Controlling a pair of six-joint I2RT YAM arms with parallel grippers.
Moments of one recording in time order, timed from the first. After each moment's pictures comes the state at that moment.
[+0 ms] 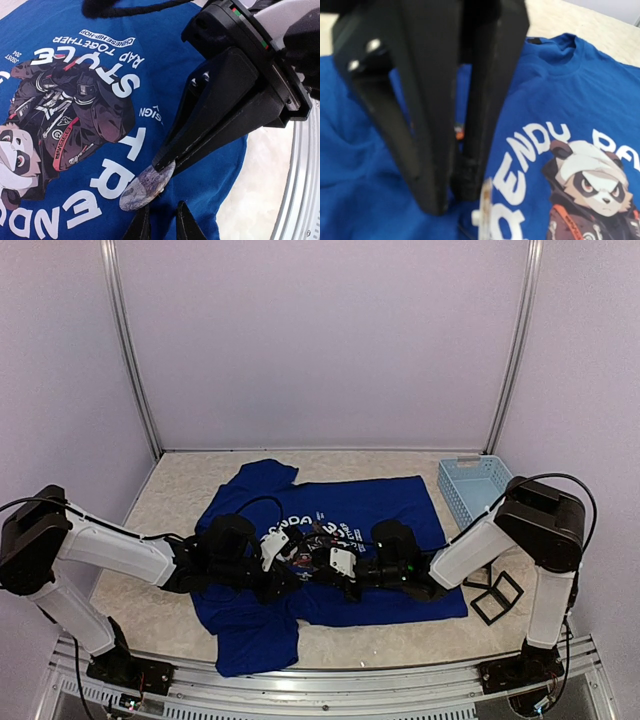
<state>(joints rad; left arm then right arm) -0.91 1.55 0.64 0.27 0.24 -0.10 0.95 1.93 0.76 0.80 -0.43 -0.47</state>
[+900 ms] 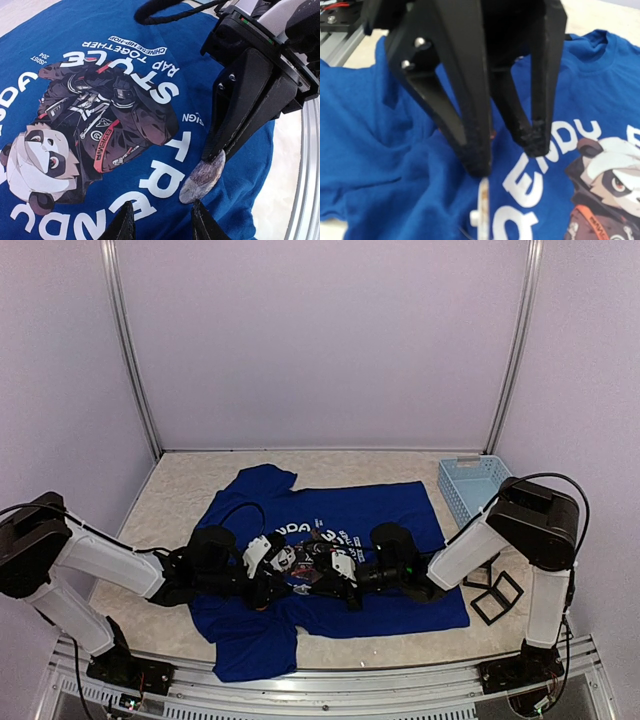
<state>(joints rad) -0.87 1.52 0.47 0.47 0.23 -0.08 0.94 1.97 0.76 0.82 -0.59 -0.36</state>
